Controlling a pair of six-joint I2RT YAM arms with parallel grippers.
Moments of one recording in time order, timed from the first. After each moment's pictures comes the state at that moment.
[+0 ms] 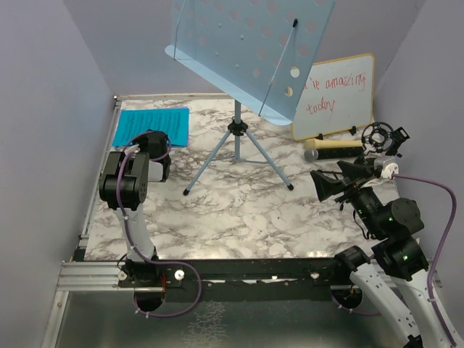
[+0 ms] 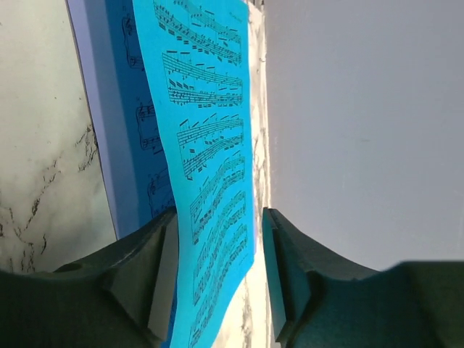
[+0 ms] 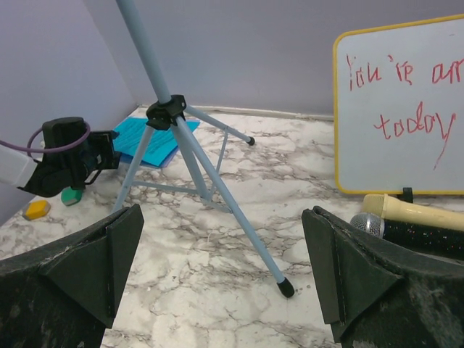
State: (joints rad) left arm -0.05 2.01 0.90 0.74 -0.71 -1.57; right arm 0.42 0.32 0.68 -0.23 -0.01 0.19
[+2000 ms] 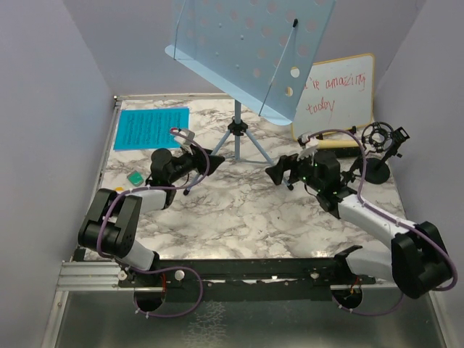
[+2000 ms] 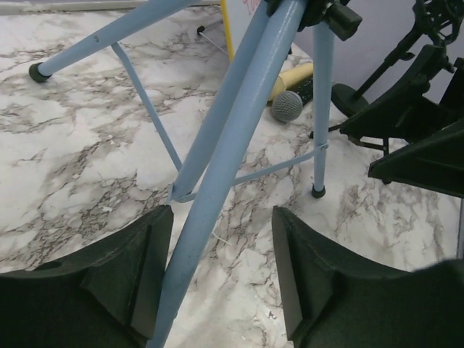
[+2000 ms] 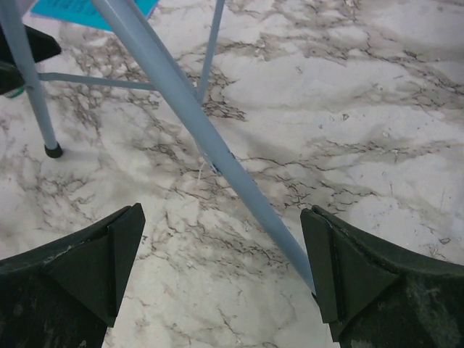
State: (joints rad) left arm -0.25 1.52 0.53 0.98 0.63 -0.43; right arm 0.42 1.17 0.55 0.34 -0.22 0.23
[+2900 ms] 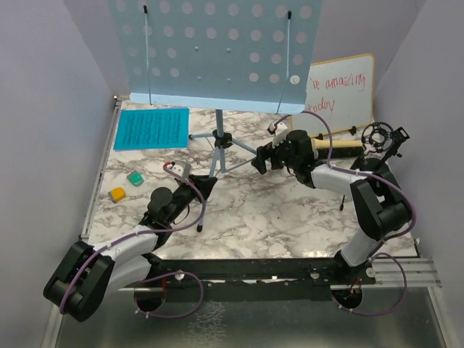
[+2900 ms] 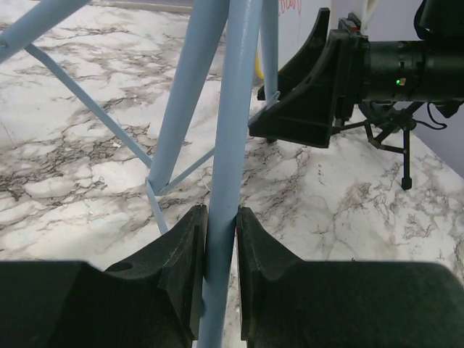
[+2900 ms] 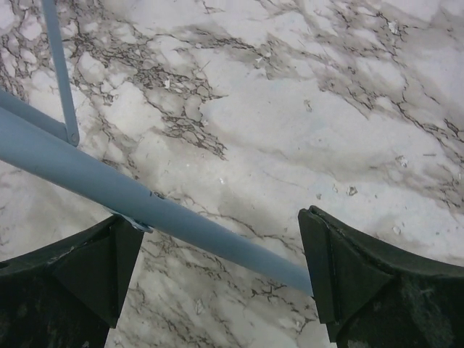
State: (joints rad) left arm -0.50 1.06 0.17 0.91 0.18 -0.38; right arm 0.44 1.66 0.85 0.36 -0.28 -0.01
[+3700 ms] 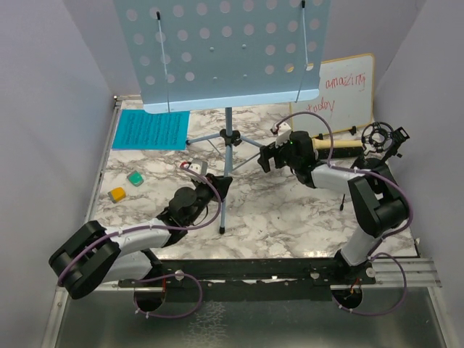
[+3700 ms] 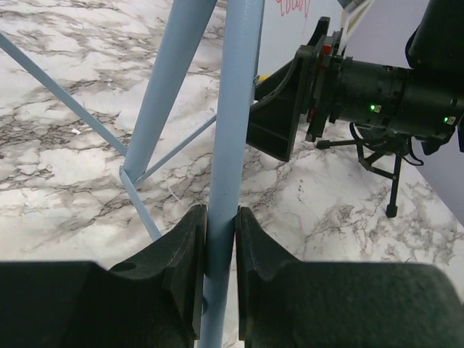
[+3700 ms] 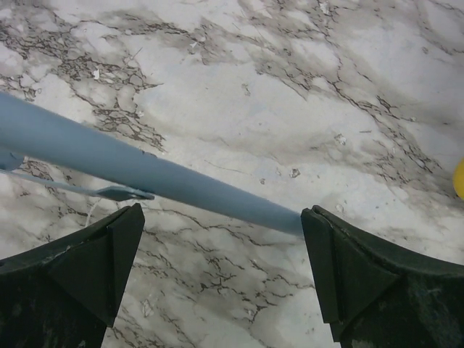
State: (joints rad) left arm -0.79 1.18 0.28 0.86 -0.20 -0.48; right arm 0.42 1.73 0.88 0.38 -0.19 -0.09
